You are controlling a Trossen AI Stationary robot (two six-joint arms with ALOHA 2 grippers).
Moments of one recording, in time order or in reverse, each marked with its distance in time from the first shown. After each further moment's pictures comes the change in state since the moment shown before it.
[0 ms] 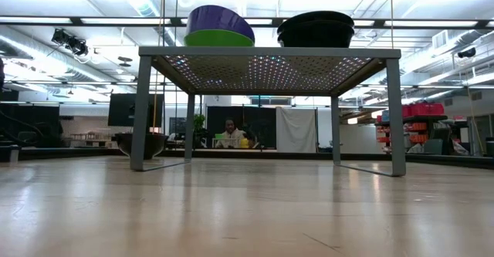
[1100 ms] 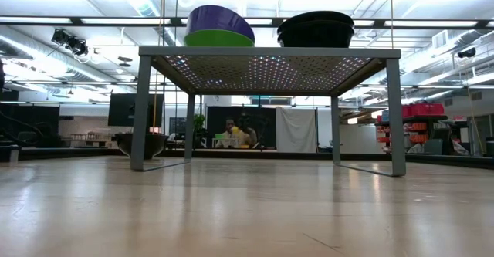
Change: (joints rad) left arm 0.032 -0.139 -0.258 0.235 0.013 0.028; right arm 0.000 0.000 0.000 0.000 0.000 0.000
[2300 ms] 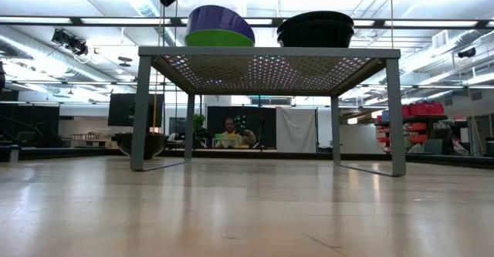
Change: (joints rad) left arm 0.061 -0.126 -0.201 -0.171 -0.041 -0.269; right arm 0.000 0.000 0.000 0.000 0.000 0.000
